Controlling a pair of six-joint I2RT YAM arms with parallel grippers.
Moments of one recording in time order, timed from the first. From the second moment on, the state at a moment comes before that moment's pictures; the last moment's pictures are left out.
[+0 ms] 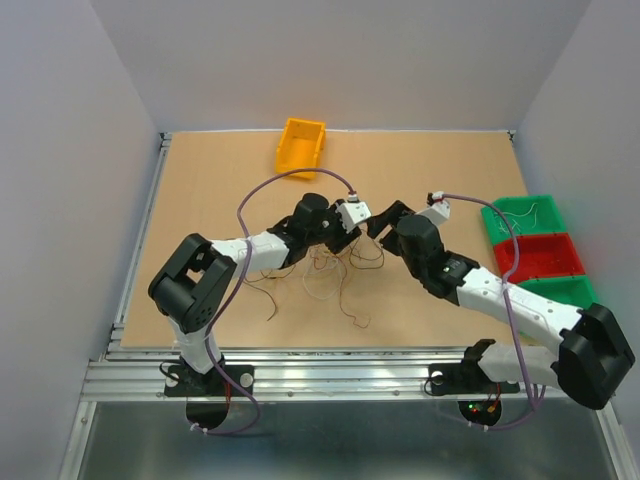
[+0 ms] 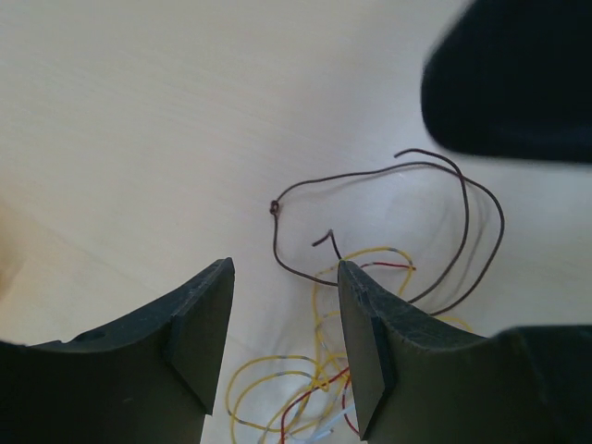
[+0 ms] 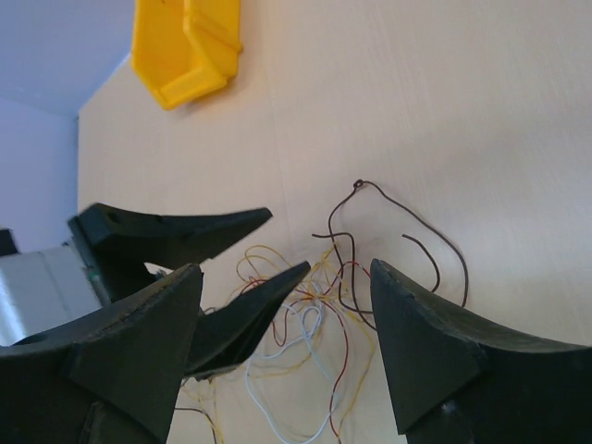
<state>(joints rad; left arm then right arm) -0.70 1.74 0.96 0.33 0.27 0.37 0.73 1.21 0.73 0.03 0.51 0.98</state>
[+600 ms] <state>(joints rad) -0.78 1.77 1.00 0.25 0.26 0.46 0.73 0.97 0.67 0.03 0.64 0.94</state>
